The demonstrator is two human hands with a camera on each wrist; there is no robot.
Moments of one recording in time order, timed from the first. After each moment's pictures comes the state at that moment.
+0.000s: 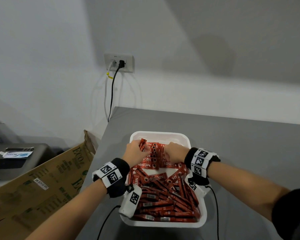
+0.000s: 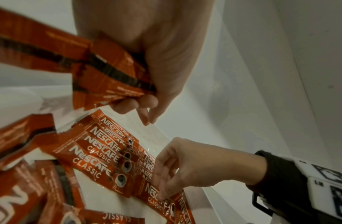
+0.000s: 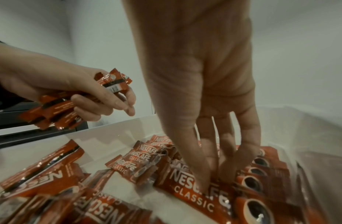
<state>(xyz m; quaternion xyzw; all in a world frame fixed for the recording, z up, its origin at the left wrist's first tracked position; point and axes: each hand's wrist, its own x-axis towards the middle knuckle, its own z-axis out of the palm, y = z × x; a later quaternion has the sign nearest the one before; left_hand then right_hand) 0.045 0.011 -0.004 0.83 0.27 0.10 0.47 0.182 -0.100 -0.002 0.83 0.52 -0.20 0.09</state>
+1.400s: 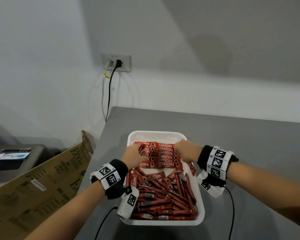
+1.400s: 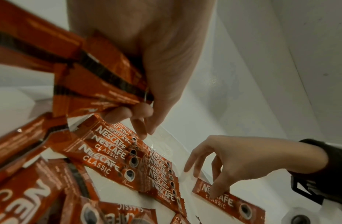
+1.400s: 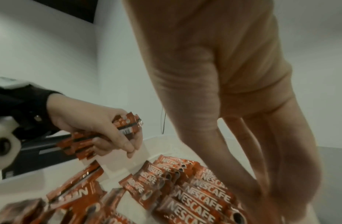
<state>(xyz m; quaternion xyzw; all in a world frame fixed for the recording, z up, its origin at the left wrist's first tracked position) 0.039 0.005 -0.002 0.83 0.26 0.02 0.48 0.192 -0.137 0.026 0.84 0.50 -0.17 0.13</state>
